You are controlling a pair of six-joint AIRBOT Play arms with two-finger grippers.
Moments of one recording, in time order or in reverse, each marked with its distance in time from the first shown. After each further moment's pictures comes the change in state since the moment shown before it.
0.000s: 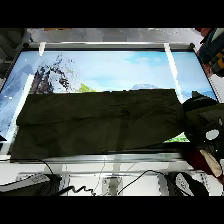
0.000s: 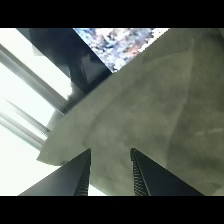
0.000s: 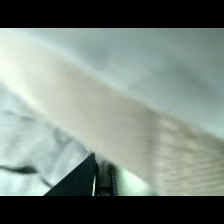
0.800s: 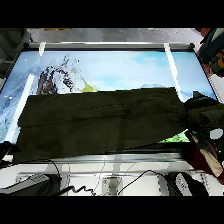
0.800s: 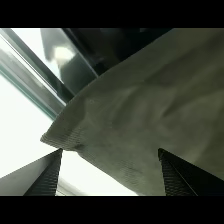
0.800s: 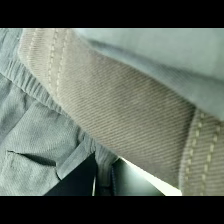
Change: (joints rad) left arm 0.111 0.081 -0.336 0.005 0.100 -0.009; right arm 0.002 0.053 0.034 -0.027 0.009 -0.048
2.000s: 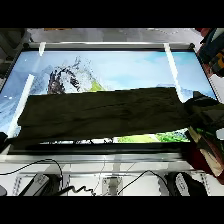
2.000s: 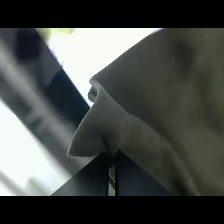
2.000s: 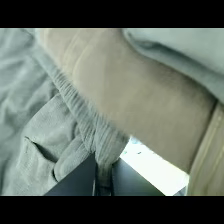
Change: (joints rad) left arm 0.003 0.270 -0.082 -0.320 0.252 0.183; right arm 0.001 0.118 0.086 -0.027 0.140 -0.102
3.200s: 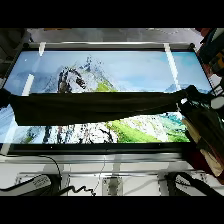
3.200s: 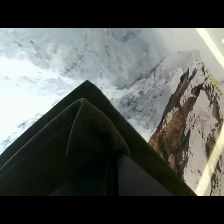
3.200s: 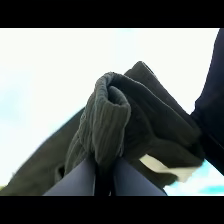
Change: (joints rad) left arm -0.465 -0.333 0.343 -0.336 0.467 -0.029; right arm 0.197 -0.492 0.434 0.050 -0.194 0.162
